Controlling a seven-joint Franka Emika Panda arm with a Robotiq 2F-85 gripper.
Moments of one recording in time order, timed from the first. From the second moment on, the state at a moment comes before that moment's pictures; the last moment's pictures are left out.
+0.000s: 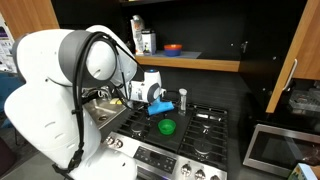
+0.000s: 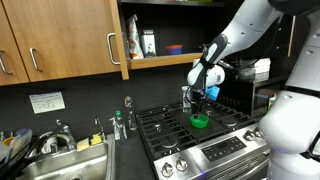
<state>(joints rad) 0.18 -0.23 -0.06 -2.62 -0.02 2.53 -0.65</state>
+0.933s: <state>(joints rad) 0.14 -0.06 0.02 -2.62 -0.07 2.66 -0.52</state>
